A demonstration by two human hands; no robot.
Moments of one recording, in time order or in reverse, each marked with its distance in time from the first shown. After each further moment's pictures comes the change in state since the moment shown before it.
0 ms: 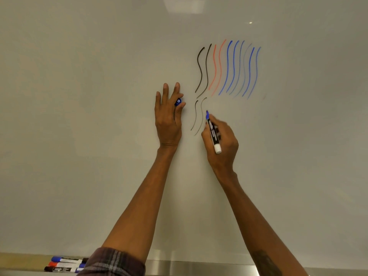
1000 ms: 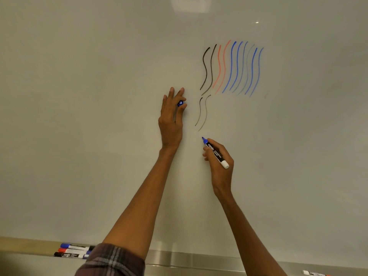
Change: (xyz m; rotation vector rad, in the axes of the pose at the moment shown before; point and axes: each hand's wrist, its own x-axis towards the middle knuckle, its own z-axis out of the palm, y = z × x) left_hand -0.011 0.016 -0.027 -0.197 -0.127 -0.312; right_hand -0.066 -0.017 -0.020 0.500 -0.148 0.647
